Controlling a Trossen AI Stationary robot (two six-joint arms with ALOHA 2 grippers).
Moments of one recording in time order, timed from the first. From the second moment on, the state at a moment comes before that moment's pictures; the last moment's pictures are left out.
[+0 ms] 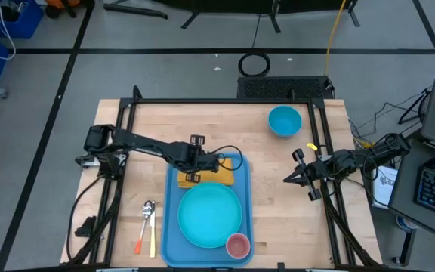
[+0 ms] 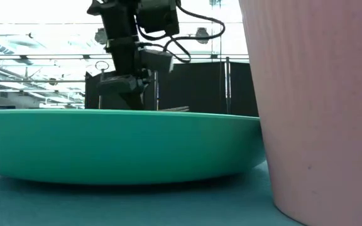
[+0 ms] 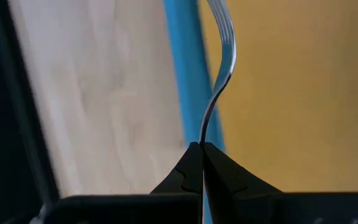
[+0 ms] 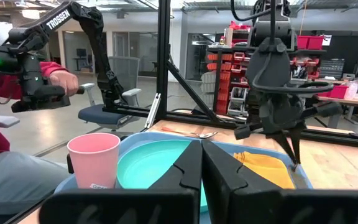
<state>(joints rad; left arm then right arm) -0.06 1.82 1.28 -0.82 -0.45 0.17 0.34 0.12 0.02 0.22 0.02 -0.04</state>
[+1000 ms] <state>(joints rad) -0.04 1.90 1.29 -0.72 -0.39 0.10 0.34 0.14 0.02 0.22 0.02 -0.04</state>
